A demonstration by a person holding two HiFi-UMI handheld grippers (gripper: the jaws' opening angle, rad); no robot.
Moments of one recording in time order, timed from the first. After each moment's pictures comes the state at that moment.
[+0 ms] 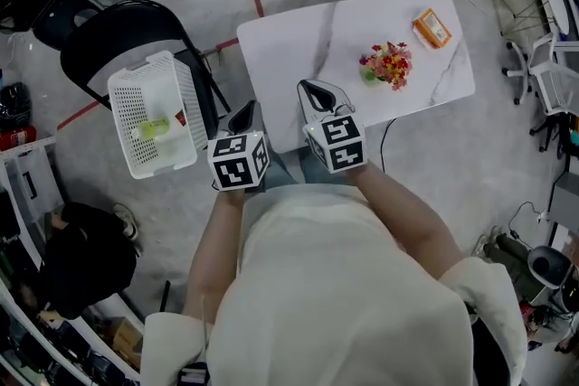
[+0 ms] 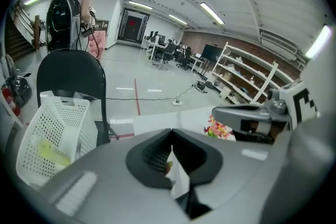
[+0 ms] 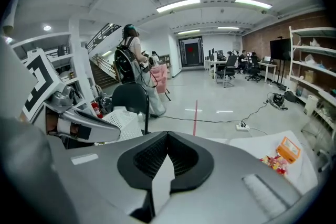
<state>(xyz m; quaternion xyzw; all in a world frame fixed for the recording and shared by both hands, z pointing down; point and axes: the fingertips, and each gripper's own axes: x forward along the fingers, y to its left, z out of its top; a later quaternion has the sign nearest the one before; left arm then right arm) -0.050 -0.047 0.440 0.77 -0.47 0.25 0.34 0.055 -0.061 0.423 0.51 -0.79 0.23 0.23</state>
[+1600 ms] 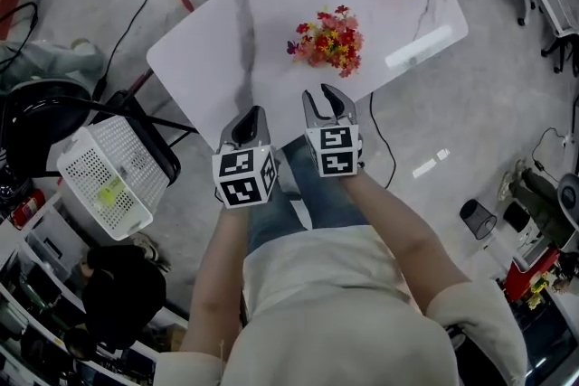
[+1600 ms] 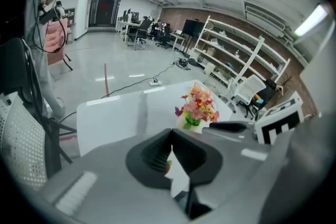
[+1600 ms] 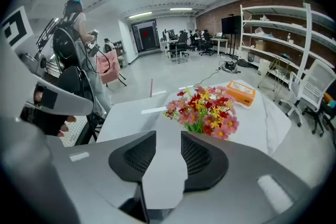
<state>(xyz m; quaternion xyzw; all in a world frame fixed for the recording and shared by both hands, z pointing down) 0.183 -0.040 0.569 0.80 -0.36 0.35 0.33 0.302 -0.004 0.619 0.65 -0.62 0.36 0.25</state>
